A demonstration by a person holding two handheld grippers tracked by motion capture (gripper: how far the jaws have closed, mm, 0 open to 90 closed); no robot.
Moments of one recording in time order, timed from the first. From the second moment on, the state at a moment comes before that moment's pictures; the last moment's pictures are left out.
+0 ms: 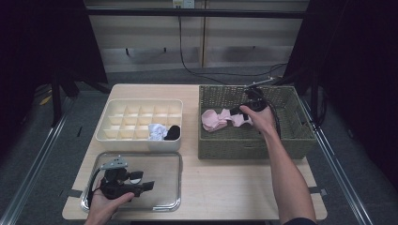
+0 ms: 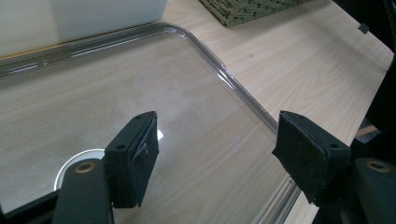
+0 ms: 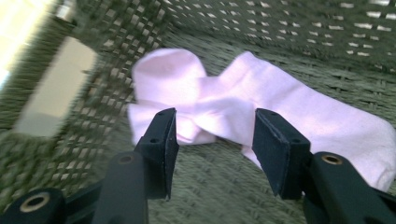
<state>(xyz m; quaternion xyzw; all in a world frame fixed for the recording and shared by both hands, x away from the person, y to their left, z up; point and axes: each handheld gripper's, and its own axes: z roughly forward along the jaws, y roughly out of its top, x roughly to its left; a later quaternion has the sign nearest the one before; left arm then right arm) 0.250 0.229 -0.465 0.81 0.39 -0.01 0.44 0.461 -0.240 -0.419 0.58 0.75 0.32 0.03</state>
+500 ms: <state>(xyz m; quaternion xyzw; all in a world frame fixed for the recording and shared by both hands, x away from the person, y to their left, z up) 0.252 0.232 -0.466 0.80 0.39 -0.01 0.44 0.489 -0.243 -0.452 0.61 0.75 0.26 0.00</state>
